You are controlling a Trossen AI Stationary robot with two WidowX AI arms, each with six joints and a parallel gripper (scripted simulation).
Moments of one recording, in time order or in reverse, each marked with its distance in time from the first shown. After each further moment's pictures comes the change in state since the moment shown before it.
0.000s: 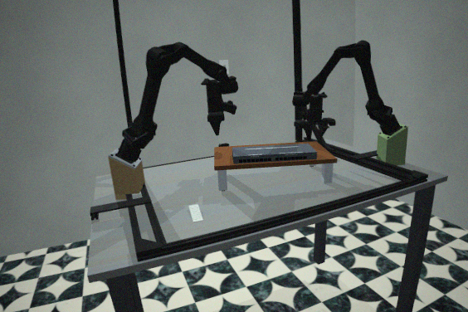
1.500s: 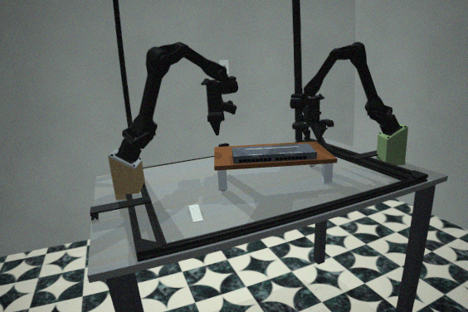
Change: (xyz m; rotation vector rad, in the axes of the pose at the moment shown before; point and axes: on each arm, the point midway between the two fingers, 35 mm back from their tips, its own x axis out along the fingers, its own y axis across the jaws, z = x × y) left arm 0.010 0.003 0.007 0.010 0.032 -0.027; right arm 0.000 0.000 0.000 0.000 0.000 0.000
